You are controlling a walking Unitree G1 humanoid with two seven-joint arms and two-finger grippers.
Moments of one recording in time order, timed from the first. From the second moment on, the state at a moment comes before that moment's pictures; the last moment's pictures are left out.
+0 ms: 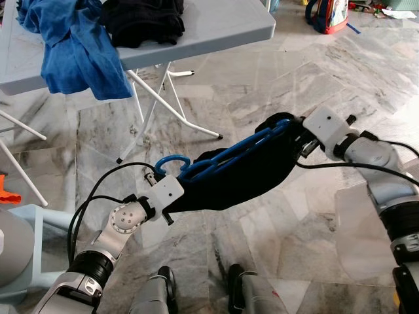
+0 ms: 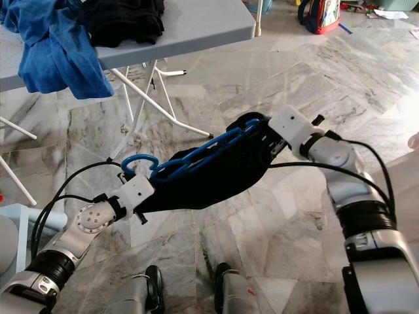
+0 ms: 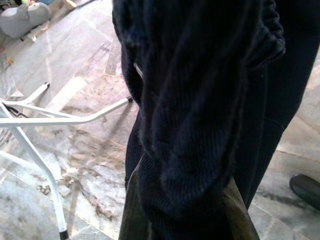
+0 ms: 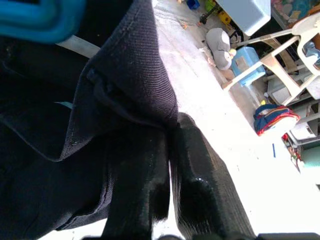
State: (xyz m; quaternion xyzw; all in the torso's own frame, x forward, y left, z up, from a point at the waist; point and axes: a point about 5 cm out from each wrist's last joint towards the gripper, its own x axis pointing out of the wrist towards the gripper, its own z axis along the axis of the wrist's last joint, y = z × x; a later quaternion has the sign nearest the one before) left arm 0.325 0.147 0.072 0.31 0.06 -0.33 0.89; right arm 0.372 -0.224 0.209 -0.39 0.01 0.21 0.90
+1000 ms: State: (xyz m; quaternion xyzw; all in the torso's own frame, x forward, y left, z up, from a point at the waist) left arm 0.335 0.154 0.067 0.35 0.09 -0.30 0.88; right arm 0.337 -0.216 0.248 -0.42 0.04 0.29 0.86
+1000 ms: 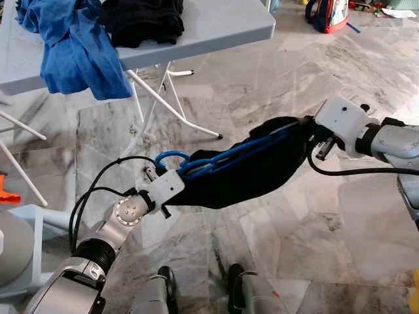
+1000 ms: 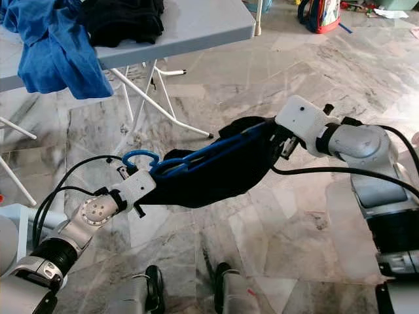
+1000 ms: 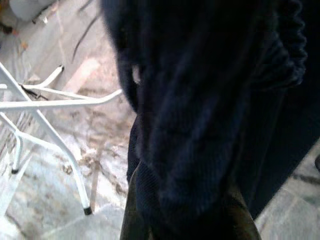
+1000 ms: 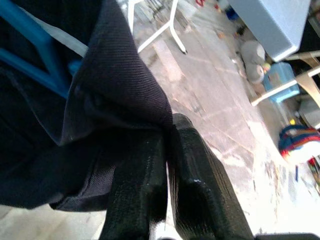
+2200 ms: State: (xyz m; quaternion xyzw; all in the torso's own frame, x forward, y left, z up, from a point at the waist) left arm 0.350 0.164 0.082 0.35 0.06 -0.20 0.91; right arm 0.314 -0.212 0.250 -0.43 0.08 0.34 0.83
